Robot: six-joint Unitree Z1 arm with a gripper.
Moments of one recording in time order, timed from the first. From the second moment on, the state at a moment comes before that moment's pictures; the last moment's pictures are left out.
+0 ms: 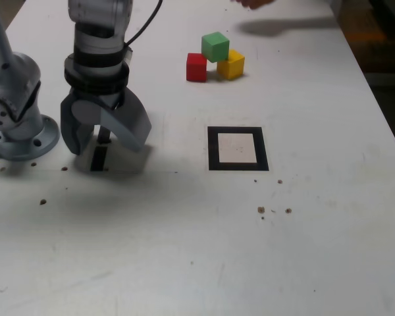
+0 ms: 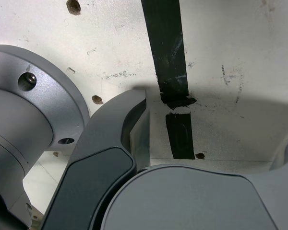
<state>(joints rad) -0.06 1.58 -0.66 0.88 -0.08 0.14</state>
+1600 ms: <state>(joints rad) 0.33 1.89 -1.91 1.62 0.07 -0.03</state>
